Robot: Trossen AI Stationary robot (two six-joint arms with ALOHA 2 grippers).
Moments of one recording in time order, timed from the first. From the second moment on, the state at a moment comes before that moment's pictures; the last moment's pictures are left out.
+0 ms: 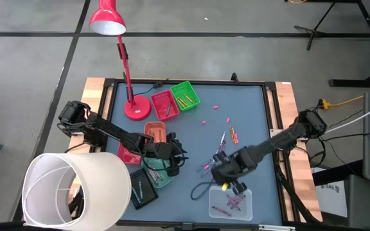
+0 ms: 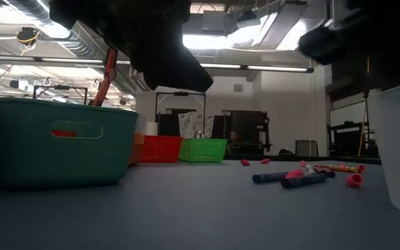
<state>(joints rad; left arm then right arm) -0.27 1.66 0.89 0.19 -0.31 -0.30 0.50 1.67 1.23 -0.86 -0.11 -0.02</state>
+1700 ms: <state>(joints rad) -0.27 2.03 1.04 0.66 -0.35 -0.23 0.67 1.48 1.18 -1.01 0.19 0.26</state>
